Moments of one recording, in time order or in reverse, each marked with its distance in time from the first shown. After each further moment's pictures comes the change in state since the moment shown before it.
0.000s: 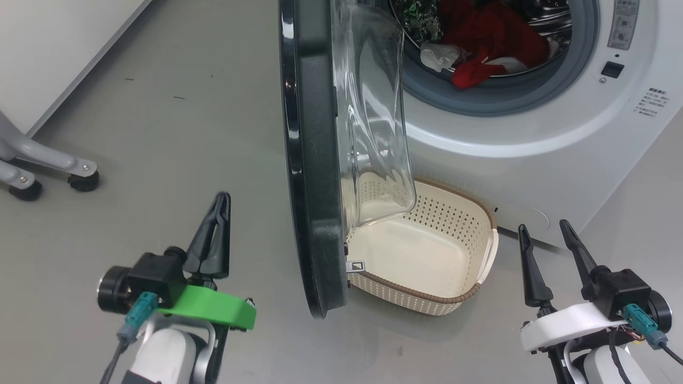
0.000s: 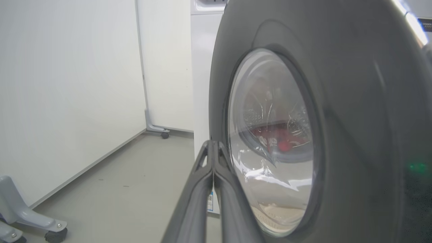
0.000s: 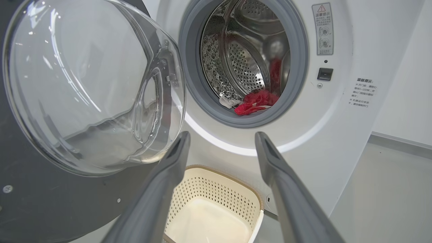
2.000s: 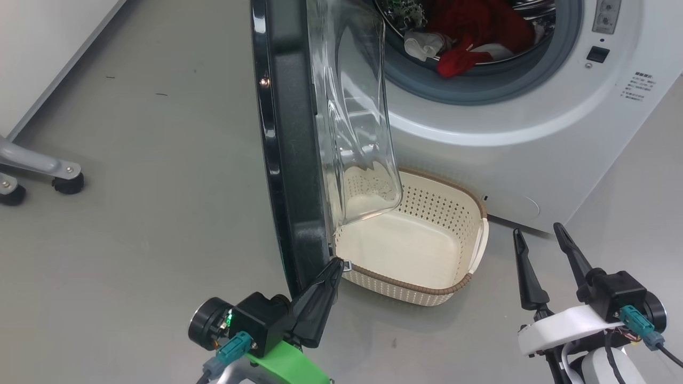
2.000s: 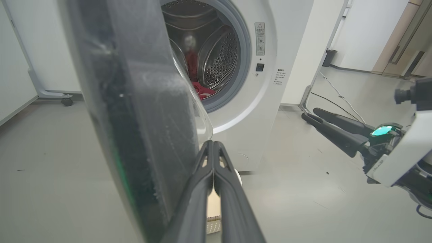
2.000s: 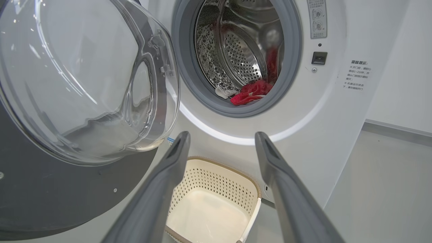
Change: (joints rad) left arm 0.111 0.045 -0.291 -0.310 -0.048 -0.071 0.261; right arm 0.001 0.044 -0.052 0.019 -0.053 0.069 0.000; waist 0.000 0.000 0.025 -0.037
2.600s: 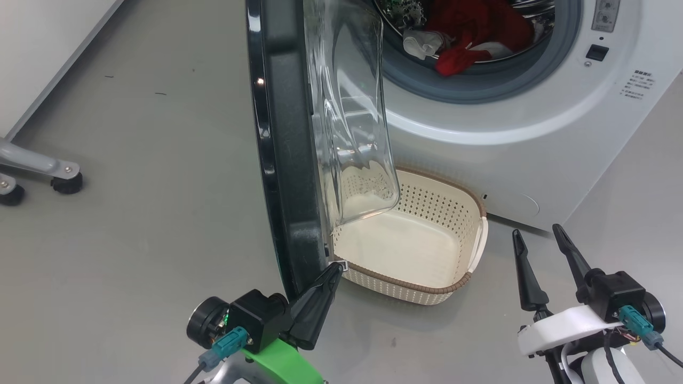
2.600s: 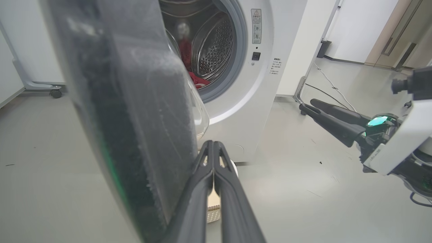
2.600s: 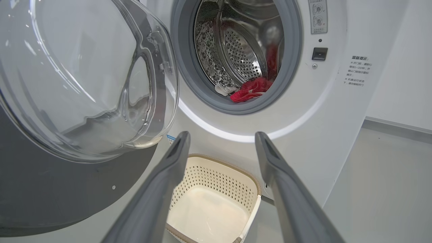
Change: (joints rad) left arm 0.002 0.005 0.024 0.018 -0.009 0.025 0.034; right arm -0.002 0.005 -0.005 0.012 -0.007 0.009 0.000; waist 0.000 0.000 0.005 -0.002
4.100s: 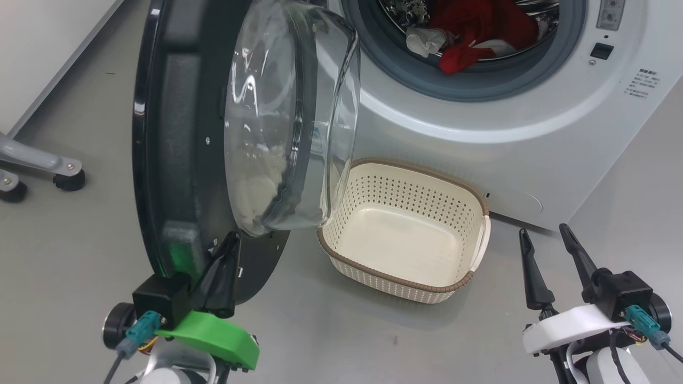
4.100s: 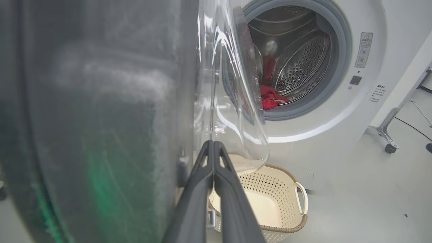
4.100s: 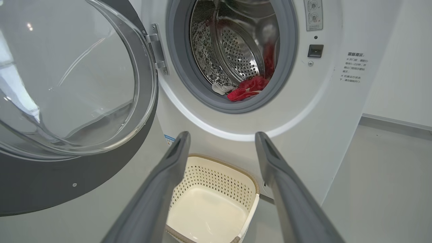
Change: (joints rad) left arm 0.017 -0.005 0.238 0.076 -0.012 0.119 -0.076; right arm -0.001 0.010 -0.037 0.005 -0.008 0.016 0.000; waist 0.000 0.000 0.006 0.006
